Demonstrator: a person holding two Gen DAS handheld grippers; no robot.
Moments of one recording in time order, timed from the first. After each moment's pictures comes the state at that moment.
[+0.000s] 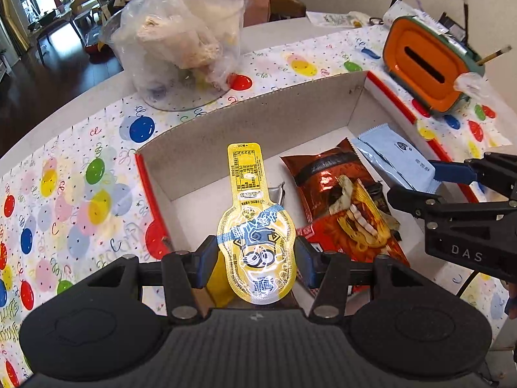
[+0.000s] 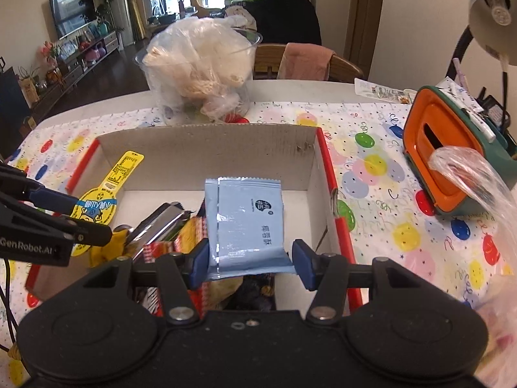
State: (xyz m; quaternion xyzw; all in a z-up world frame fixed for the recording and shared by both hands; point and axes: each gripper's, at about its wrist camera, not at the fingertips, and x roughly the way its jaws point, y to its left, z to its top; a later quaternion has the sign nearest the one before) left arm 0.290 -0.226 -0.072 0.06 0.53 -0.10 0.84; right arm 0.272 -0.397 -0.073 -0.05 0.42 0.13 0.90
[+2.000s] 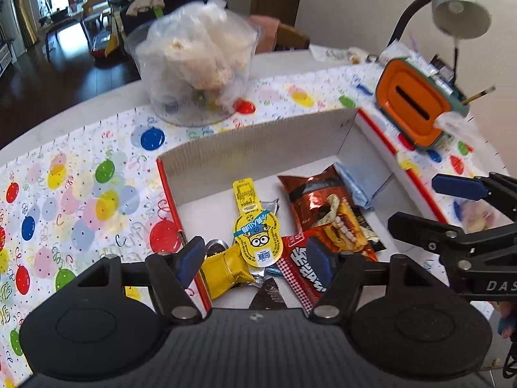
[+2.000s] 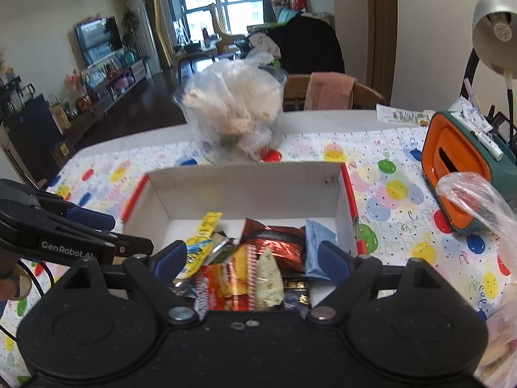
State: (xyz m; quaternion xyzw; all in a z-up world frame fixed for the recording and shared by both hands) left arm 0.256 -0.199 -0.035 0.00 0.48 -0.11 0.87; right arm 0.235 -0.399 -0.027 0.00 0.37 0.18 0.91
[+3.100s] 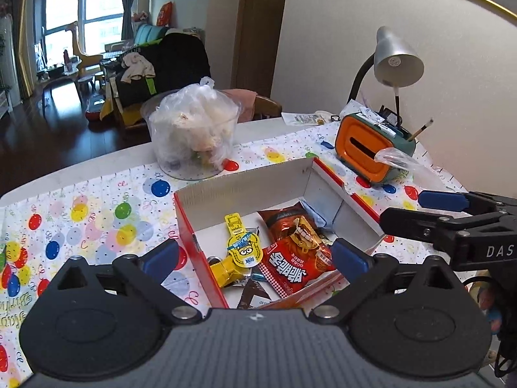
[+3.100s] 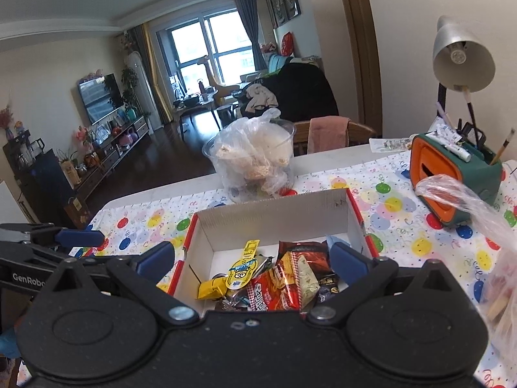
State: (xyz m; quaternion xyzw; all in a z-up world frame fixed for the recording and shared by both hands) left arm 0.148 -0.173 0.023 0.00 0.36 -0.15 0.92; right arm 0.144 -0.394 0.018 0.07 0.29 0.17 0.94
